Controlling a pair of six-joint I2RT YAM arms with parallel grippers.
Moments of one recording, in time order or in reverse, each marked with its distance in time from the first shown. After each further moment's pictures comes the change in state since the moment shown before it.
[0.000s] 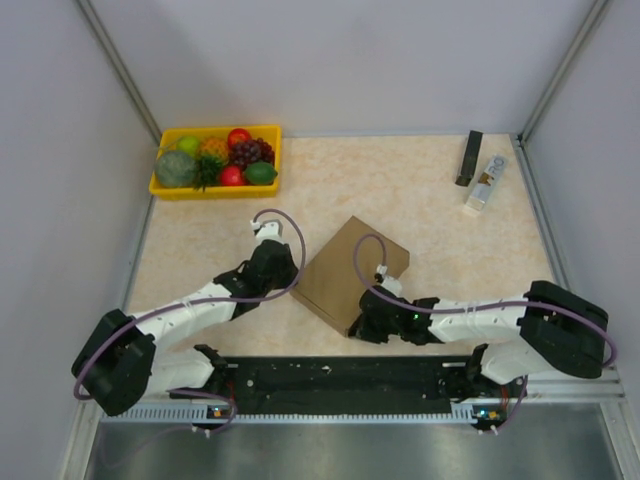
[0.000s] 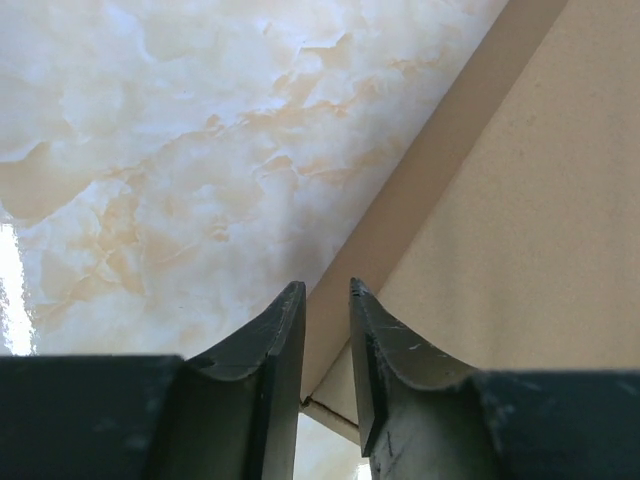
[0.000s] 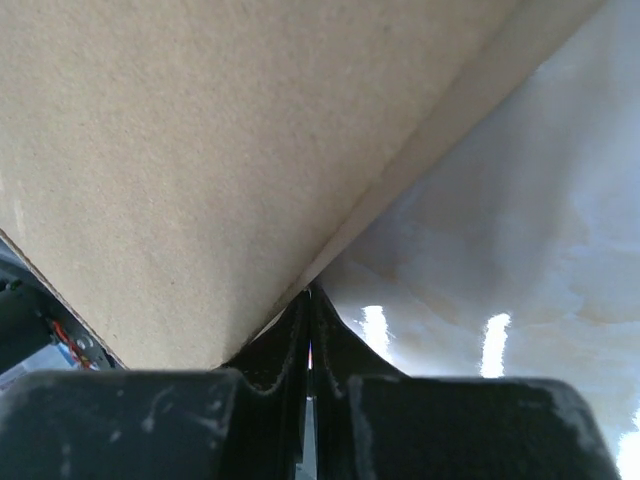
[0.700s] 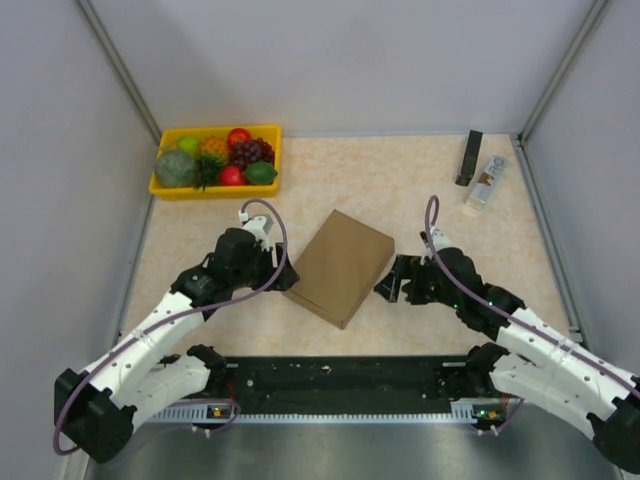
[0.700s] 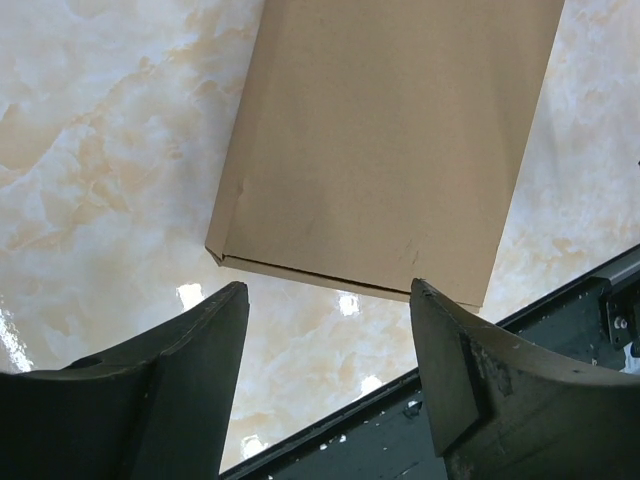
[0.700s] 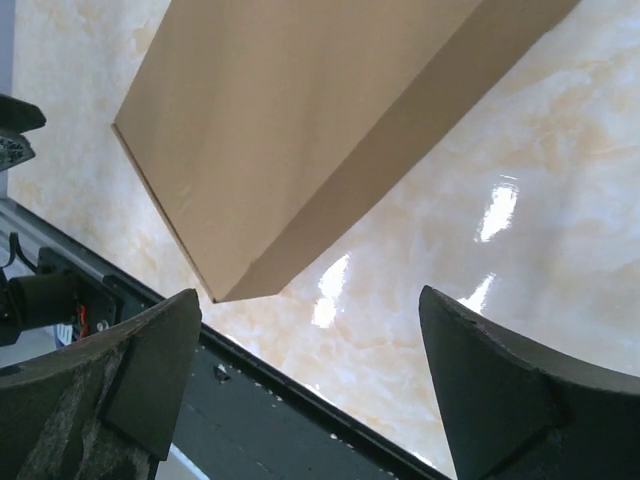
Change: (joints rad) left arm 0.150 -0.280 0.166 -0.427 0.348 0.184; right arm -0.375 -0.591 0.022 -0.300 -0.128 -0.576
